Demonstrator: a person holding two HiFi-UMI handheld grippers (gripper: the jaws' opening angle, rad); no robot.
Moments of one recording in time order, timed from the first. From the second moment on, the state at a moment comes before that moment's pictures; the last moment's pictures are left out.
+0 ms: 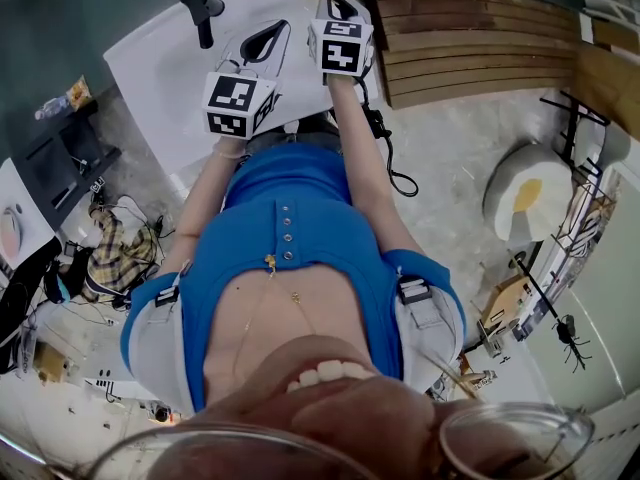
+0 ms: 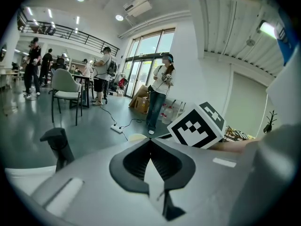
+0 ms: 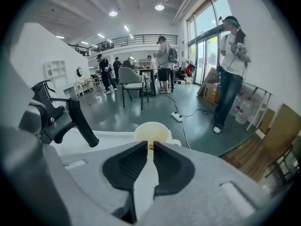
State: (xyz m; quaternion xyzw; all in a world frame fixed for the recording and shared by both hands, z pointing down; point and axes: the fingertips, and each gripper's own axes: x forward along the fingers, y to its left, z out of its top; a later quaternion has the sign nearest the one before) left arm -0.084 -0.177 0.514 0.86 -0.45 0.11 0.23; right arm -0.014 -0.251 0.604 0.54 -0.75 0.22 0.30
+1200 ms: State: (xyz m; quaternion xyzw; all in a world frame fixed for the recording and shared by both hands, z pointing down) left arm -0.065 -0.165 0.501 0.87 -0.45 0.12 0.19; right arm -0.003 -0.243 0.536 0.52 -0.82 0.12 0.22
